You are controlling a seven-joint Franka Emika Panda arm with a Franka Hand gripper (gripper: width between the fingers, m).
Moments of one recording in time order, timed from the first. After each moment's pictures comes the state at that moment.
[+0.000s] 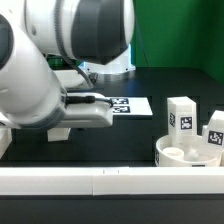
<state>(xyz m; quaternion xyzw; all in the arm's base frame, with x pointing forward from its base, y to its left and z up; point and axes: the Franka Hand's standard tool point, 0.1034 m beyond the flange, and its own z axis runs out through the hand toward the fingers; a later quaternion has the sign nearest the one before) 0.506 -0.116 0.009 -0.91 0.06 0.41 0.06</state>
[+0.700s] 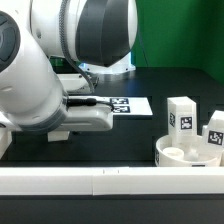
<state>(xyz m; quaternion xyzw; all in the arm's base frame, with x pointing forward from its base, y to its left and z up) 0.504 -0.122 0.008 -0.91 0.06 0.41 0.06</state>
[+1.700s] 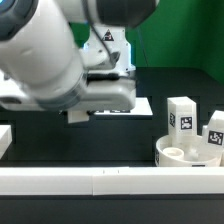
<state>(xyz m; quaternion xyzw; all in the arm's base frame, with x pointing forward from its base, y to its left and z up) 0.540 -0.080 0.067 -0.91 0.07 0.40 0.08</state>
